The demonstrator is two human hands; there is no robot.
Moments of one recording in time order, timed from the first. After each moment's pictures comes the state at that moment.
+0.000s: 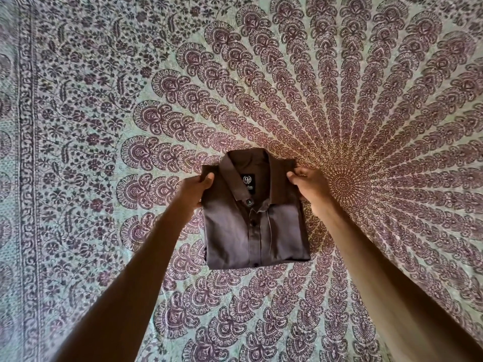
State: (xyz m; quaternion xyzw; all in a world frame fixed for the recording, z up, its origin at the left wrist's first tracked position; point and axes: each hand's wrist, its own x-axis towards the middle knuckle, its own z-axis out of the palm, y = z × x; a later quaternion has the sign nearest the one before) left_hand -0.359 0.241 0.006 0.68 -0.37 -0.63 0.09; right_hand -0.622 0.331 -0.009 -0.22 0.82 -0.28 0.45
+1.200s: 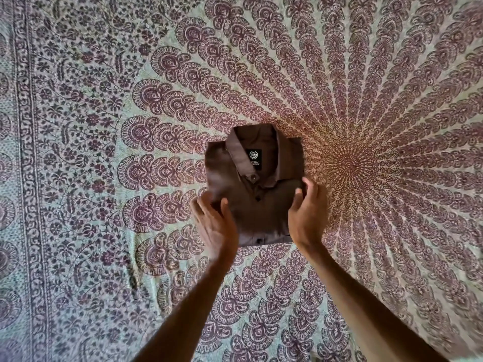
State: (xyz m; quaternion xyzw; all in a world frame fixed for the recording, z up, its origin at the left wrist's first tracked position) left_hand -0.381 0.384 -0.003 0.75 -0.56 -0.28 0.21; right_hand -0.546 0.428 -0.016 -0.37 0.89 -0.26 0.11
